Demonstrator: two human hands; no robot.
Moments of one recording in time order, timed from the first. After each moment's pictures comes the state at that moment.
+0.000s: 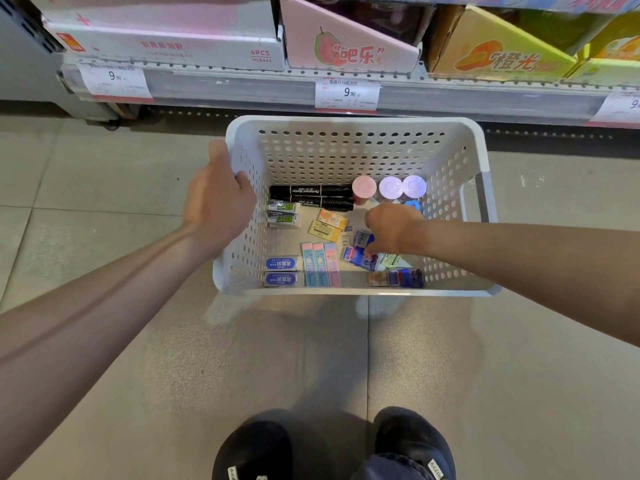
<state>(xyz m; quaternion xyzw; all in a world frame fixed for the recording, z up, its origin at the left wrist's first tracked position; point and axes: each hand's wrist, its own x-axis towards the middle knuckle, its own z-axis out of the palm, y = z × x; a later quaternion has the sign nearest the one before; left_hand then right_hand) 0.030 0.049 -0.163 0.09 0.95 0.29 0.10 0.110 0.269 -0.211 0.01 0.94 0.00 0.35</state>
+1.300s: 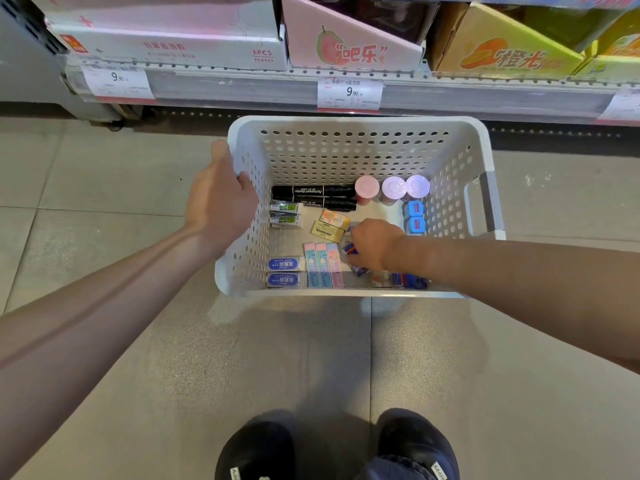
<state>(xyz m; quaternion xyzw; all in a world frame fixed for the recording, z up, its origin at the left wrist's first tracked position) 0.030 0.048 -0.163 0.09 0.95 0.30 0.09 0.118 0.244 -0.228 -0.04 0.94 -0.05 0.34</state>
